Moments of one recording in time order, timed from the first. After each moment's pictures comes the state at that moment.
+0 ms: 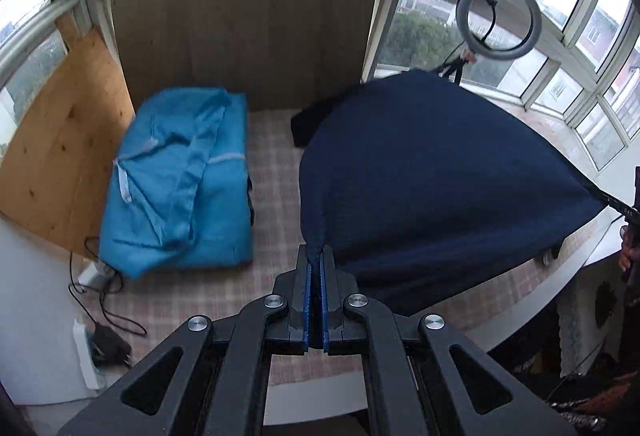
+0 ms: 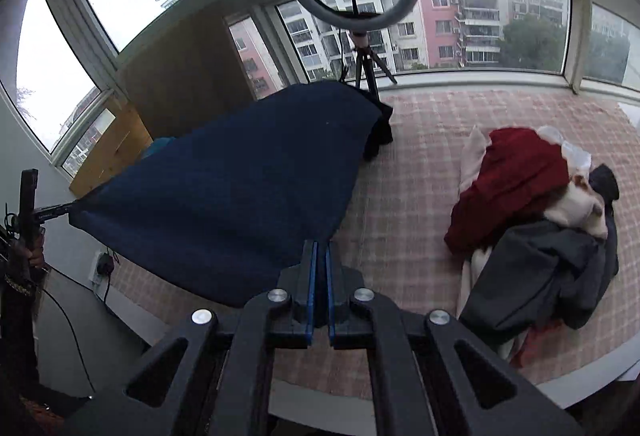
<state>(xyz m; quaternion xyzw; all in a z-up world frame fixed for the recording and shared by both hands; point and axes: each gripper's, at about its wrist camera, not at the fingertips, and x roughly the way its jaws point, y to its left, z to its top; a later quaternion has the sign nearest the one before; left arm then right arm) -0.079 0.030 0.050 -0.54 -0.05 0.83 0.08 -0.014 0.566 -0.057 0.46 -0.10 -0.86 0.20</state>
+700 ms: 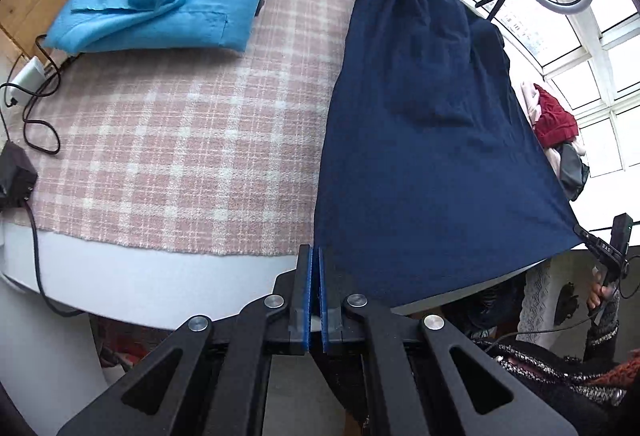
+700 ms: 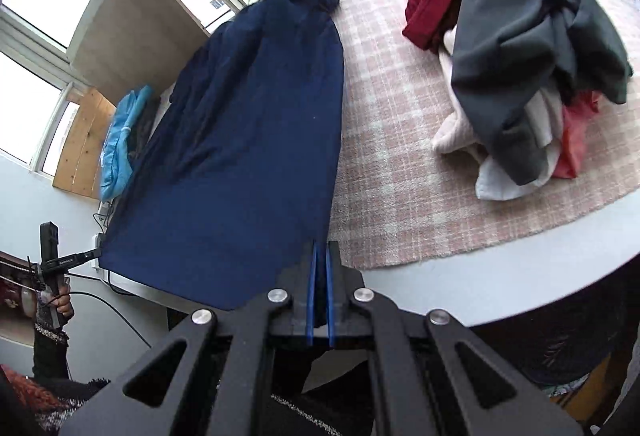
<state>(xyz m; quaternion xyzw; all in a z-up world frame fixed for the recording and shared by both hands) 0.028 0.026 -0.069 -0.63 -0.14 0.76 0.07 0.085 0.606 -0.164 0.55 -0.17 -0.81 0.13</state>
